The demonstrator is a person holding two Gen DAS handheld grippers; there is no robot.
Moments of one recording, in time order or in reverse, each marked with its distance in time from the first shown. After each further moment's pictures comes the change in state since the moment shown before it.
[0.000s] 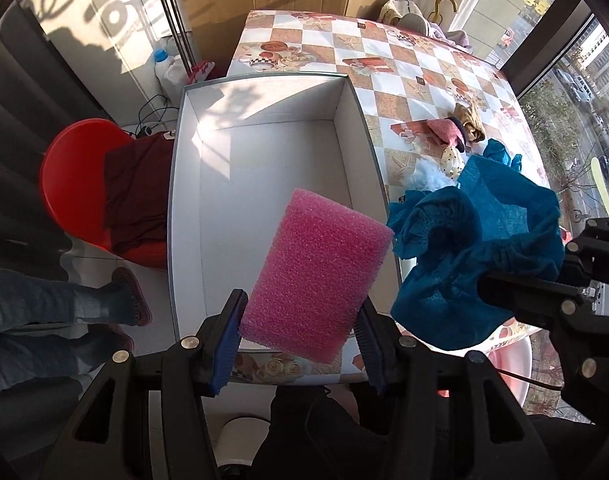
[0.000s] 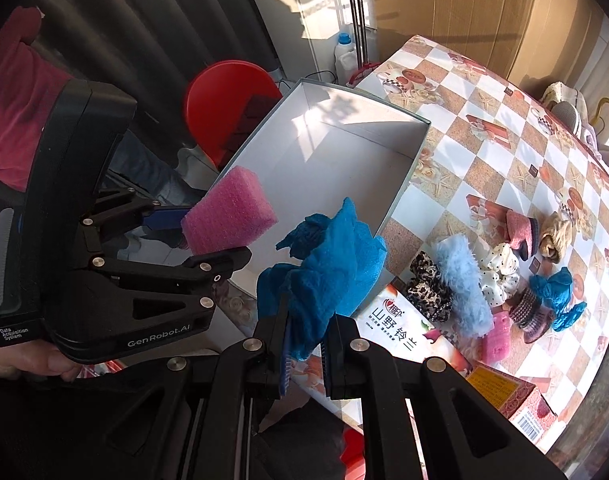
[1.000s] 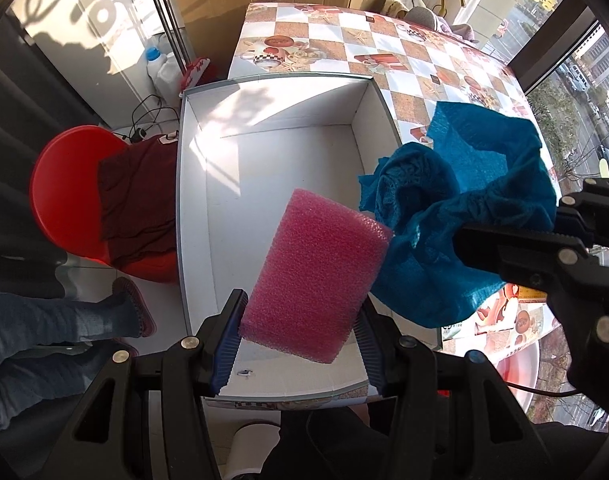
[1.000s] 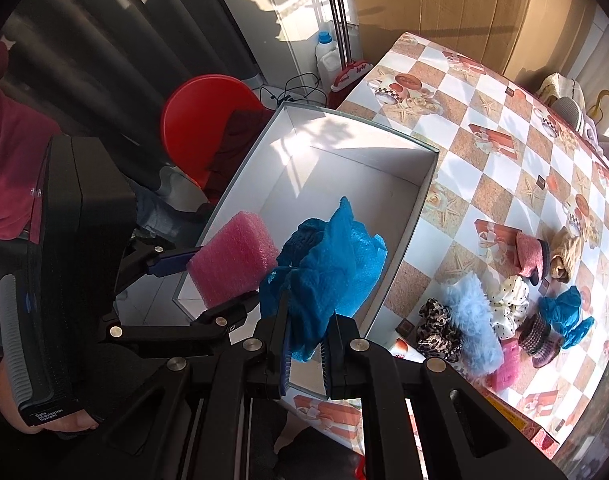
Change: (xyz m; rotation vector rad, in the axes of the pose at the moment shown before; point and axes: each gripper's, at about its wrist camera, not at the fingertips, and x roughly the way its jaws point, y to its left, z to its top) left arm 0.030 0.031 0.031 0.035 0.031 -0.013; right arm 0.031 -0.001 0.065 0.095 0.015 -0.018
